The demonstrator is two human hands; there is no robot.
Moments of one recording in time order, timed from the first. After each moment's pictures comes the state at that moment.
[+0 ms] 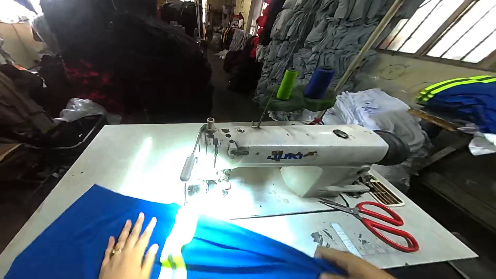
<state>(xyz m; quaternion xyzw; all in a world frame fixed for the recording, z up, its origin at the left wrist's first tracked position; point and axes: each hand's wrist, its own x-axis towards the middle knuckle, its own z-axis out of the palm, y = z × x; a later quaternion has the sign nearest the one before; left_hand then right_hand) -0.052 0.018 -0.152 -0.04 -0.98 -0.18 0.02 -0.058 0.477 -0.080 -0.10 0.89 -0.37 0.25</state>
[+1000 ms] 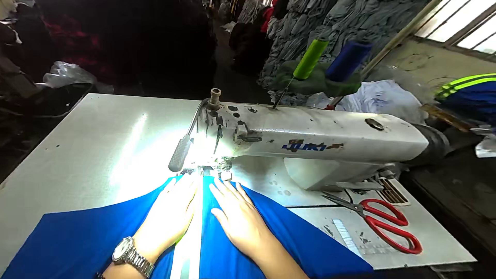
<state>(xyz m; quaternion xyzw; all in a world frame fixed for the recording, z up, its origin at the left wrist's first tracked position) -0.141 0.101 -0.174 -0.19 -0.96 -0.18 0.04 -0.144 0.314 -0.149 -0.23 0.96 -0.14 0.09</state>
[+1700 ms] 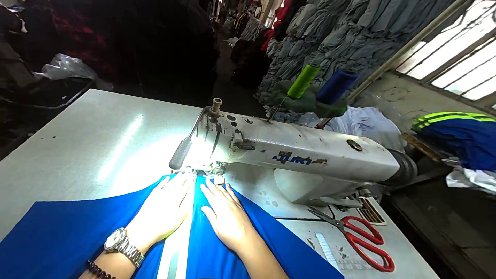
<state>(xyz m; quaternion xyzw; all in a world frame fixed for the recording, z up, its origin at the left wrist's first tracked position) -0.155 0.106 -0.165 -0.17 -0.97 -0.18 0.00 -0.165 0.315 -0.146 -0.24 0.96 -0.12 0.11</state>
